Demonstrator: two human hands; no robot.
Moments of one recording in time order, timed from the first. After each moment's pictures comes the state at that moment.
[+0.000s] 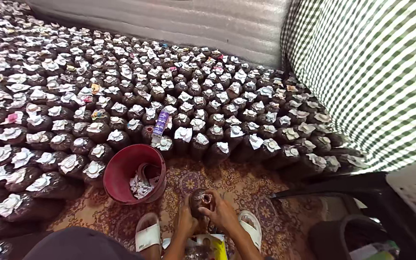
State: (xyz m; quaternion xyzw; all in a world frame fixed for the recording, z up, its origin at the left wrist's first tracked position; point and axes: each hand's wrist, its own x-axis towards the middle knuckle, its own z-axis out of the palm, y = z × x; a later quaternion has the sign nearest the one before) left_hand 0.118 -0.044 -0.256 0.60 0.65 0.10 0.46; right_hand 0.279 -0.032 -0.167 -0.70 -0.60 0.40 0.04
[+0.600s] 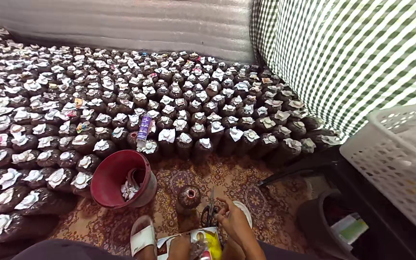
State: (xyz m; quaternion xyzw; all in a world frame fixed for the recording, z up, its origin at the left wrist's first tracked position) left_hand 0.124 -0.125 -0.268 0.72 0.50 -0.29 0.39; right_hand 0.332 -0.093 -0.142 -0.77 -0.47 0.42 0.12
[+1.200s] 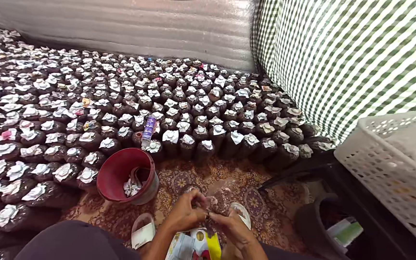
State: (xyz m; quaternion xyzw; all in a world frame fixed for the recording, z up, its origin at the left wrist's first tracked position) left_hand 0.115 -0.036 -0.125 0.64 0.39 0.23 0.62; right_hand 0.308 -0.115 -0.137 -0.52 -0.22 0.67 0.48
